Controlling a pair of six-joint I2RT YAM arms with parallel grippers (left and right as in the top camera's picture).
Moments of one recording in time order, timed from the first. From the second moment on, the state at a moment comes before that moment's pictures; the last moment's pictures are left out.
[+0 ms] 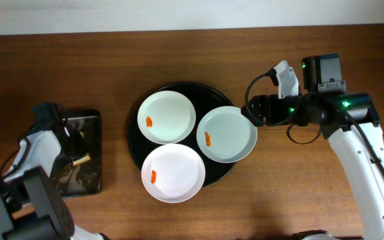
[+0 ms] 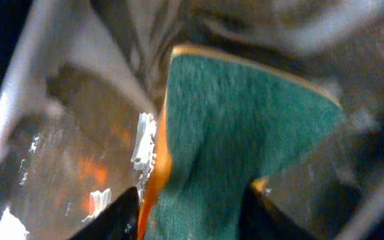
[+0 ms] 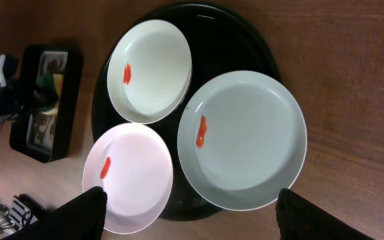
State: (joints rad) left arm 0.37 1.74 0.98 -0.59 -0.10 -0.21; right arm 0.11 1.41 1.39 -1.04 -0.49 0.08
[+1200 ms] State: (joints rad) left arm 0.37 1.75 0.94 -0.53 -0.06 -0.17; right arm 0.11 1.41 1.39 -1.04 -0.49 0.08
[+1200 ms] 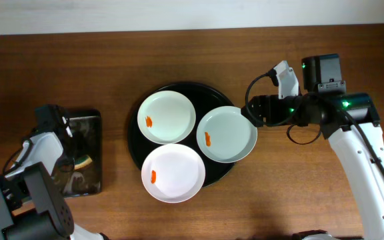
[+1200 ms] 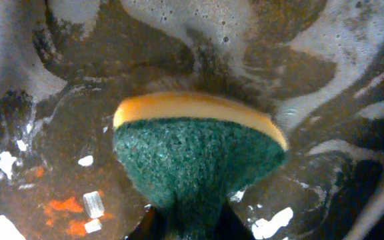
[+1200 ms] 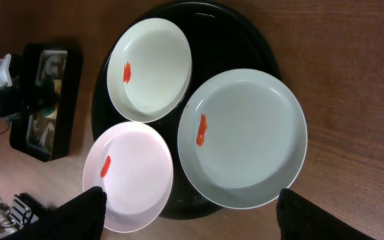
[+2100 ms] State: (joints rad) left arm 0.27 1.59 1.12 -0.78 -0.03 -0.07; right arm 0.49 2.08 1.91 -0.91 -0.21 0.25
